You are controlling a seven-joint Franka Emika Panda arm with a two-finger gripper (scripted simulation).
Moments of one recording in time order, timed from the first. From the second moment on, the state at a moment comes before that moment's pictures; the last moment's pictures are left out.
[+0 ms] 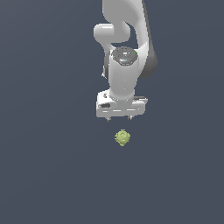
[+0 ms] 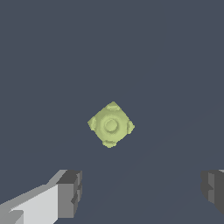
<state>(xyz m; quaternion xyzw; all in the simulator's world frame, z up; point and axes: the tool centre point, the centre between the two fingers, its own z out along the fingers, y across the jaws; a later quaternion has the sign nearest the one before) 0.003 0.034 0.182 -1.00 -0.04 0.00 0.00</state>
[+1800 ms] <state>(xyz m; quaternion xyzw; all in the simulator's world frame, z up) 0.024 0.056 0.096 -0.94 -0.35 0.00 0.00</state>
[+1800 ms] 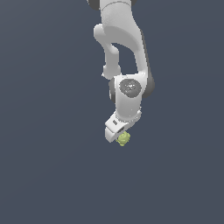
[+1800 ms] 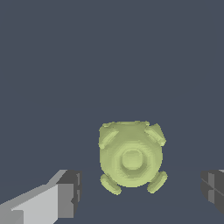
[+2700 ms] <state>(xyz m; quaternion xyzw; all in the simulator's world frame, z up) 0.024 0.058 0.057 -0.93 -0.37 0.00 0.00</state>
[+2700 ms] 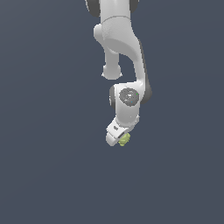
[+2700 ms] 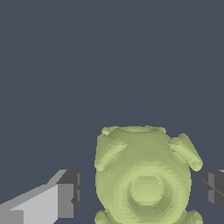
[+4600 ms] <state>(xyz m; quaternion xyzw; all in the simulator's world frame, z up) -0.029 0.041 0.091 -0.93 -0.37 0.00 0.00</state>
